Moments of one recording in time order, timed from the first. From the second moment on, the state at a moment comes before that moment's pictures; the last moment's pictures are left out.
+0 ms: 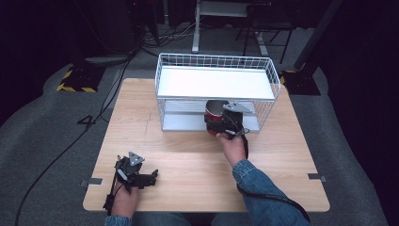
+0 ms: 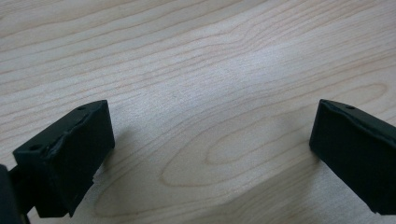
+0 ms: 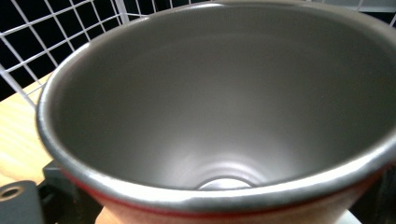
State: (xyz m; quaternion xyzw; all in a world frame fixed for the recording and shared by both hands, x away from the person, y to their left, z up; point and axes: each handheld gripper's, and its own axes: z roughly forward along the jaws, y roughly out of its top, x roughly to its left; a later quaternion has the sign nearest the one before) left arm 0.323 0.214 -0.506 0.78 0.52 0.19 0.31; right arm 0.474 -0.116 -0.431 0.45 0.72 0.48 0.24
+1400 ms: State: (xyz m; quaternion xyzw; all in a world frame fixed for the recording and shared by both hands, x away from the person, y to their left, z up) left arm 0.324 0.214 -0.506 0.78 0.51 0.18 0.31; right arm 0.504 -0.098 -0.459 0.46 0.68 0.50 0.29
